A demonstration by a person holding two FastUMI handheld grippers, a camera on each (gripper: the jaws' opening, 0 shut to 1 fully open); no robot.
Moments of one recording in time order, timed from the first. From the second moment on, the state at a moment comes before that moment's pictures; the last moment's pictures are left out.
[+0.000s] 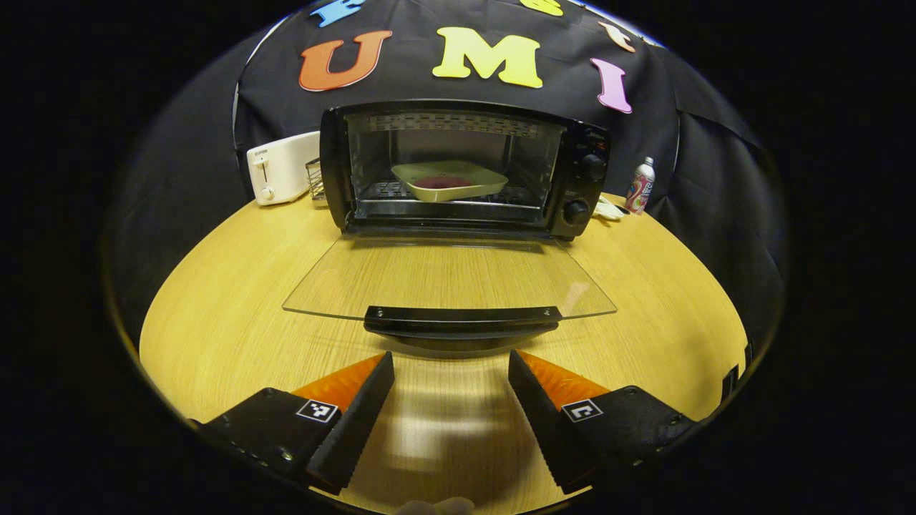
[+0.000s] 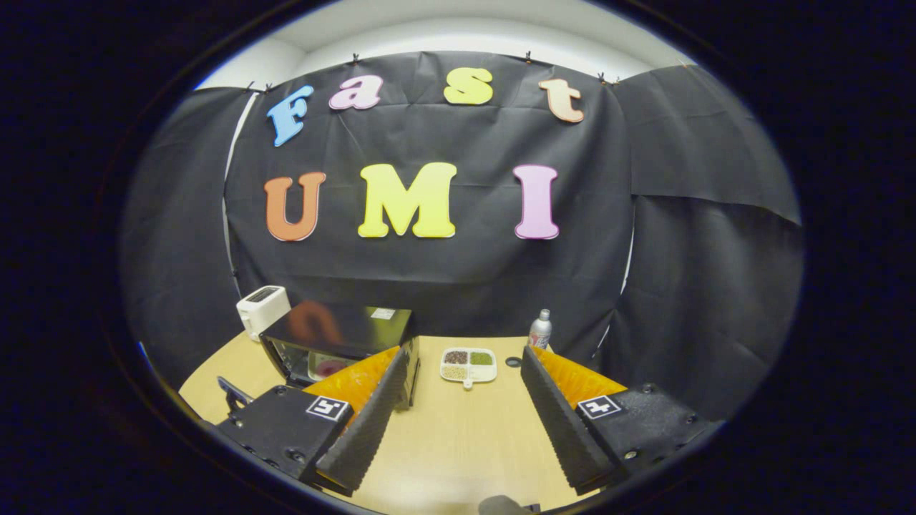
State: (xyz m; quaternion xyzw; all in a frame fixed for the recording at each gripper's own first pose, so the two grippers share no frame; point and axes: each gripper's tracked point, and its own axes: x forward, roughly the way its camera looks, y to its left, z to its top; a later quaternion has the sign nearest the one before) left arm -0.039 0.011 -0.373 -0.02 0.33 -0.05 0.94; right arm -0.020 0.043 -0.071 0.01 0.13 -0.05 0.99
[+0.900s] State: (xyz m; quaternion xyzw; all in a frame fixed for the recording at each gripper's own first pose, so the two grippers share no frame) left arm -0.012 0.005 -0.311 0.01 0.28 -0.08 0.96; right arm -0.017 0.036 -0.069 0.04 0.12 -0.06 0.99
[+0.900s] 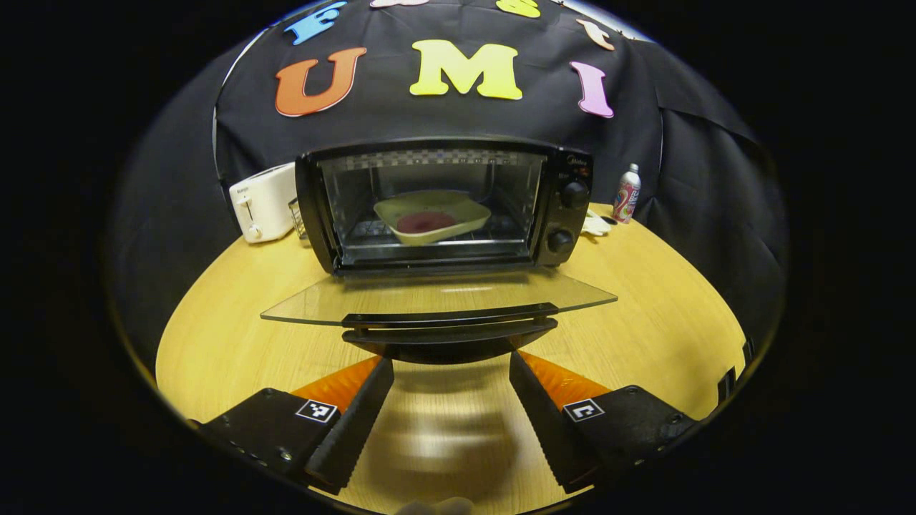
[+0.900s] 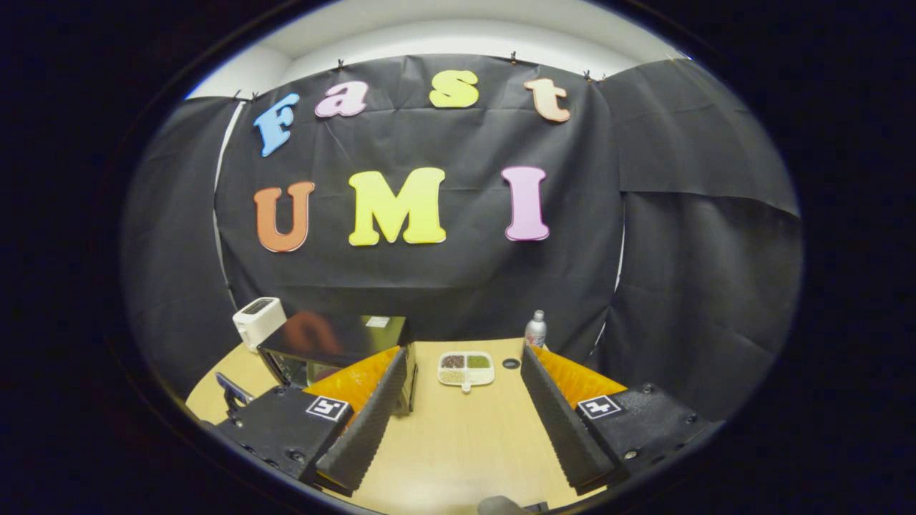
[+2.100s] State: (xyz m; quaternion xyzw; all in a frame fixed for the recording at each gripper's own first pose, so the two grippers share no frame) left arm 0.044 0.000 -0.191 0.03 0.16 -0.09 0.98; right arm -0.026 0.017 -0.064 0.07 0.10 -0.09 0.99
